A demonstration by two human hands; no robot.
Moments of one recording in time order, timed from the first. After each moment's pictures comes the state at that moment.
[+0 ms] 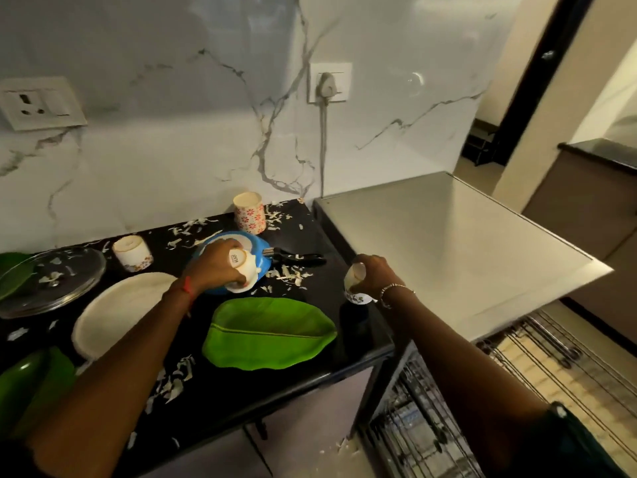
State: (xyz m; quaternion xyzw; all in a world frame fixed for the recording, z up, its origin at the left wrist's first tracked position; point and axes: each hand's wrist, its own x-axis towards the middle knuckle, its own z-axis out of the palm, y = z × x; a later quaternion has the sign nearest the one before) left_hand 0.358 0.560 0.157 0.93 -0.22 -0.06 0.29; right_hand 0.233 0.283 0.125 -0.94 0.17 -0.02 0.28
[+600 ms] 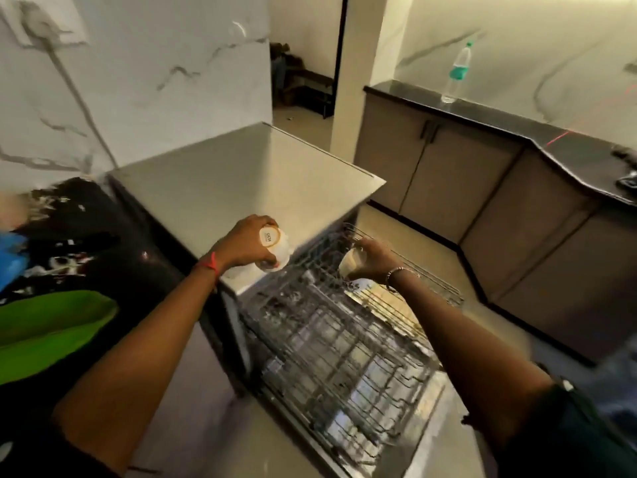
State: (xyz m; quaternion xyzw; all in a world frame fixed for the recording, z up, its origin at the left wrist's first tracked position) left_hand 0.123 0.226 0.132 0.81 -0.50 -0.16 0.27; right_hand -0.085 0.063 0.105 -0.89 0.36 -0.04 0.29
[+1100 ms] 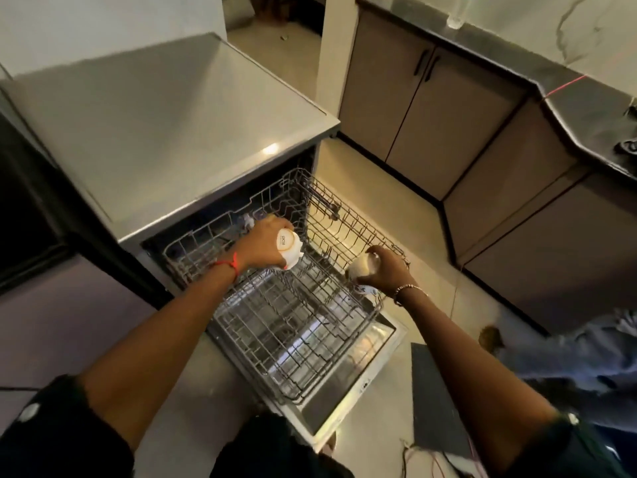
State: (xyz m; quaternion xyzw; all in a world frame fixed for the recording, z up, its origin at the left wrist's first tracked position) left_hand -0.045 0.092 0.042 0.80 -0.49 -0.25 0.23; right_hand -0.263 -0.053 0.026 -0.85 0.42 0.00 0.33
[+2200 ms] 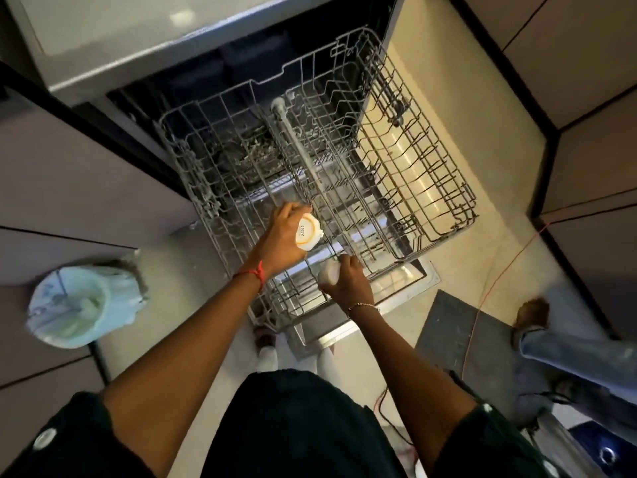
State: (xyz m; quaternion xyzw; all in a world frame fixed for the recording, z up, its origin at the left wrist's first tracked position) left_hand -0.135 0.096 -0.121 0.87 -0.32 -0.27 0.28; right_hand -0.273 0.003 -0.174 -0.87 0.31 0.19 0.33
